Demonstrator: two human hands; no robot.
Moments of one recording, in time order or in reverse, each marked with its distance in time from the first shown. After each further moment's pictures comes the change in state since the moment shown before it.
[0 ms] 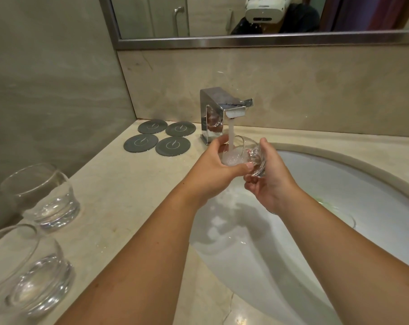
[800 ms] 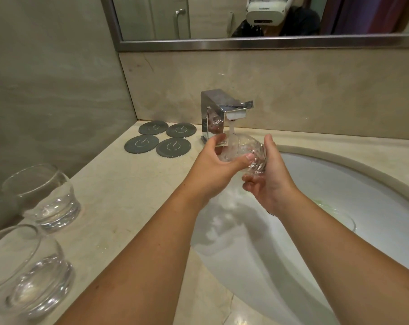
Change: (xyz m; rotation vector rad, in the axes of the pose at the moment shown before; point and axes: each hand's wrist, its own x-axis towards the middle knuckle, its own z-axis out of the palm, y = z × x) left_hand -0.001 0.001 0.002 -0.068 0.101 -0.007; right_hand -0.005 -0.002 0.004 -0.001 -0.042 -0.063
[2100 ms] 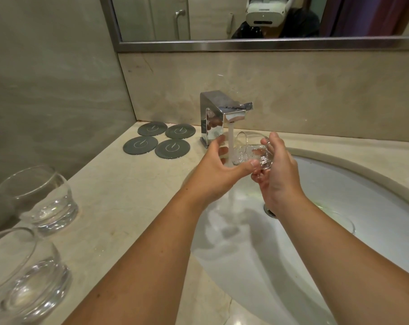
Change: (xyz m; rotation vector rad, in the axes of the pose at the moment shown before) left_hand -0.003 0.000 0.002 0.080 -0.061 0.042; right_hand 0.001 -0.007 -0.002 0.068 0.177 -0.251
